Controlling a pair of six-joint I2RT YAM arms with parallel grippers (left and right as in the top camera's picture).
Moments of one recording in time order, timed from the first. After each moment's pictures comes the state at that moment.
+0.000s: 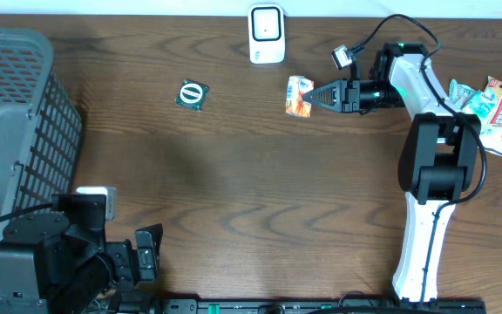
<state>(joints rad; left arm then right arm) -0.09 0.73 1.40 -1.56 0.14 -0.15 0.01 2.42 1.98 -1.70 -1.53 -1.05</state>
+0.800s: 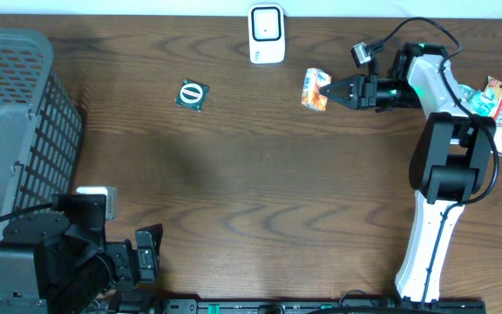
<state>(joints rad) -0.09 0.73 1.40 -1.56 0.14 -0.15 -0.06 2.42 1.98 -1.69 -1.53 -0.96</state>
